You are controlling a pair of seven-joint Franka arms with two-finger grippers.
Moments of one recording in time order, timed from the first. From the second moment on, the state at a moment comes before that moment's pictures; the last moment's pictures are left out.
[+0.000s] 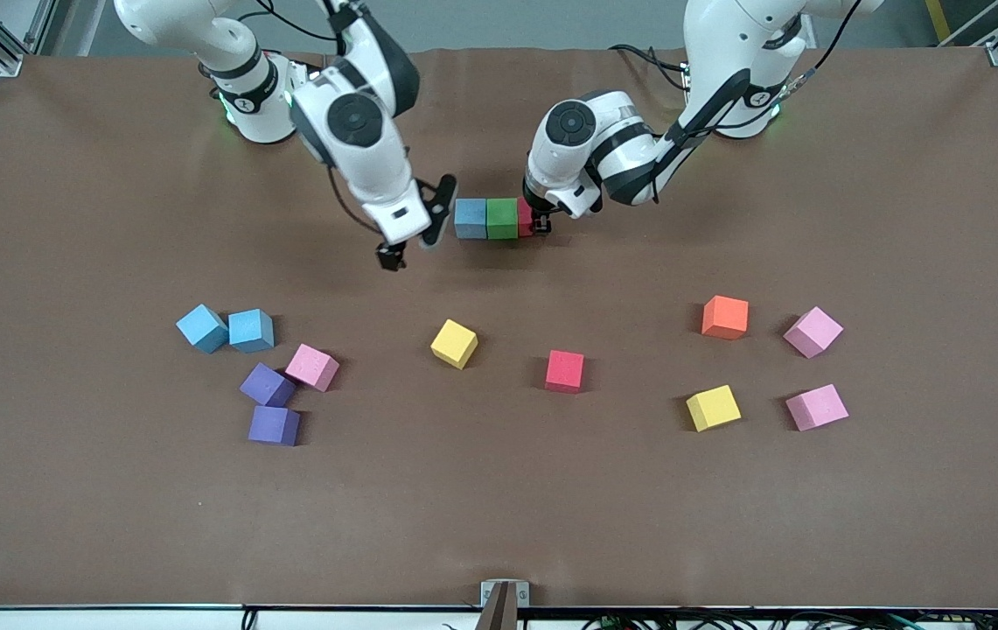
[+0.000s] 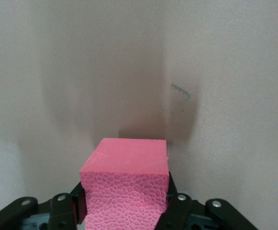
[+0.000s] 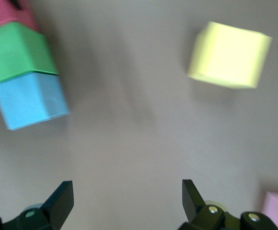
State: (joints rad) left arm -0.23 0.48 -0.73 -2.27 0.25 2.63 -2.72; right arm 0.74 0.14 -0.09 -2.17 0.06 2.29 -0.62
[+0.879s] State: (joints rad) left arm -0.23 0.49 -0.72 -2.27 0.25 2.63 -2.72; right arm 0.37 0.47 -0.09 -1.85 0.06 2.25 -0.76
